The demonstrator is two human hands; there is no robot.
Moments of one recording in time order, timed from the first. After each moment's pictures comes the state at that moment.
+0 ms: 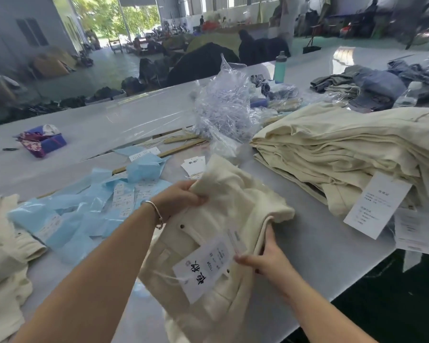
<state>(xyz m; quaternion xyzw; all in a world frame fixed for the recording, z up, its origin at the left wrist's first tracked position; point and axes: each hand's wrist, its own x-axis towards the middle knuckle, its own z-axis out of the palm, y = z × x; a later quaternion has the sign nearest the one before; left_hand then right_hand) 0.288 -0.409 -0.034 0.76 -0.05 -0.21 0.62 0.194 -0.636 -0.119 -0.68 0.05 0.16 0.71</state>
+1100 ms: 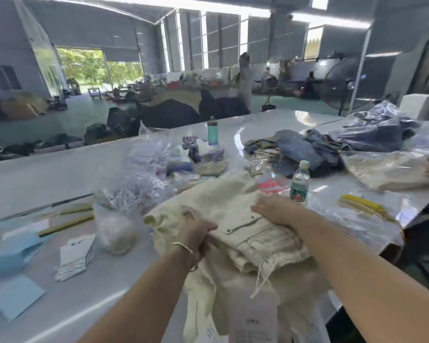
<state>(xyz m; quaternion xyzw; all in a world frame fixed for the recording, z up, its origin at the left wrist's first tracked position) 0.451 -0.852 0.011 0.65 0.18 -0.09 0.73 0.512 -1.057 0.023 -0.99 -0.01 0.10 0.11</state>
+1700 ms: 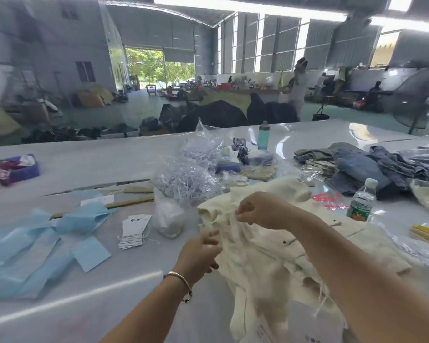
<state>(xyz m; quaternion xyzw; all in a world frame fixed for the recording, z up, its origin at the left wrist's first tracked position) 0.399 -0.732 -0.033 0.78 0.08 0.00 0.62 0.472 -0.901 0.069 -0.95 -0.26 0.06 0.18</state>
